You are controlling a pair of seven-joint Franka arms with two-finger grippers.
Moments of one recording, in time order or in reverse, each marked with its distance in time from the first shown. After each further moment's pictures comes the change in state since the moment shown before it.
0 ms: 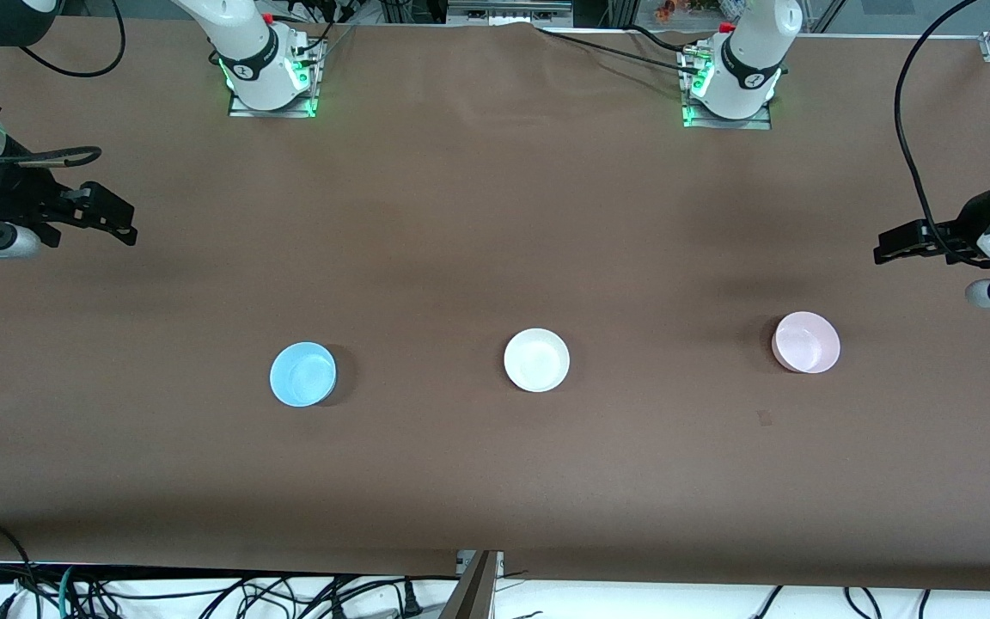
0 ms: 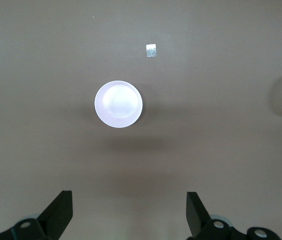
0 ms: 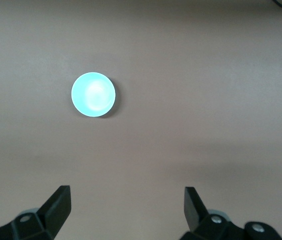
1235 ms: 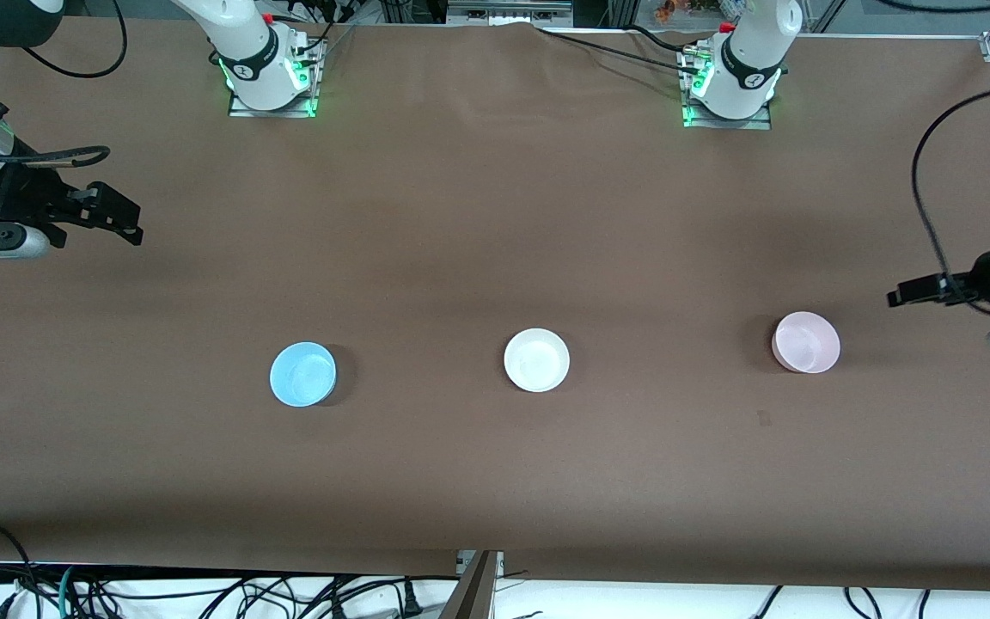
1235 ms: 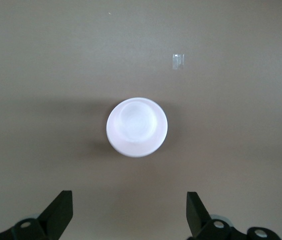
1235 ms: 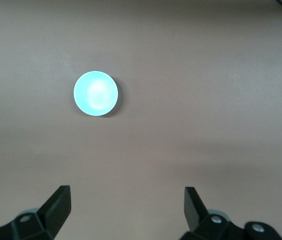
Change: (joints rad) left arm 0.047 0.116 0.148 -0.195 -0.160 0.305 0.179; right arm 0.003 0.001 0.007 0.000 0.000 -0.001 0.000
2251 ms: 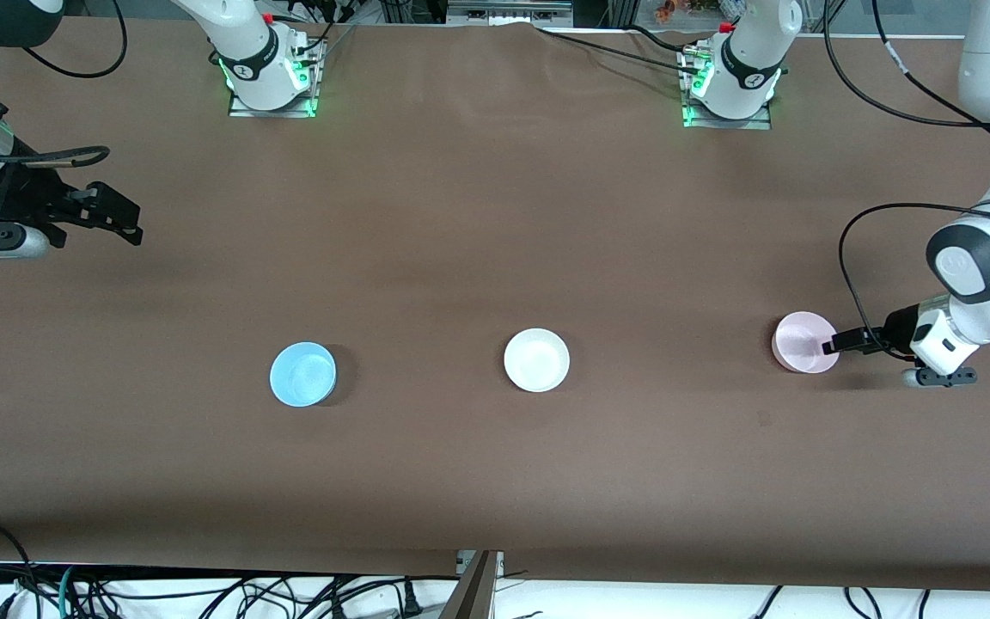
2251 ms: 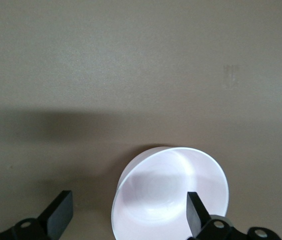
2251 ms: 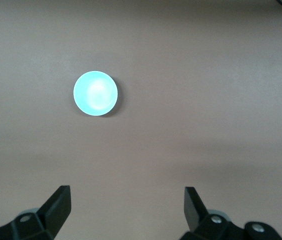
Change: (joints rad) left arm 0.059 0.241 -0.001 -0.195 -0.247 0.474 0.274; right arm -0.001 0.000 -0.001 0.000 0.000 0.000 0.000
